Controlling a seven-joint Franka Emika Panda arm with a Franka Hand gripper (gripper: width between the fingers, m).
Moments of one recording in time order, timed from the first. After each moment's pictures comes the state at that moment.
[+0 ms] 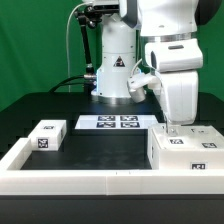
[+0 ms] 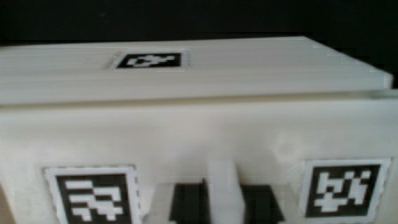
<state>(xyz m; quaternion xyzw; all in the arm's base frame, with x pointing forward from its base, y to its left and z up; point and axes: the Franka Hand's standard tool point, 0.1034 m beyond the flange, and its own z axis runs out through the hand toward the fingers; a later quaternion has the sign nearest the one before) 0.567 0.061 0.056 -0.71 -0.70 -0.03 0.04</state>
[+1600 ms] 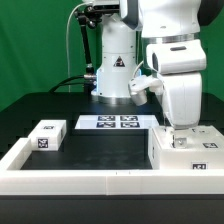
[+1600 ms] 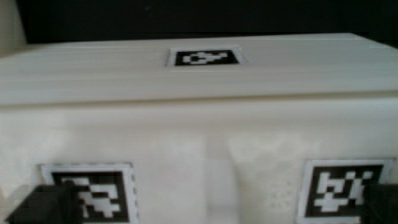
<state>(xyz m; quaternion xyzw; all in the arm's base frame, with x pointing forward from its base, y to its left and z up) 0.575 0.061 0.055 -0.71 -0.70 -0.03 0.04</state>
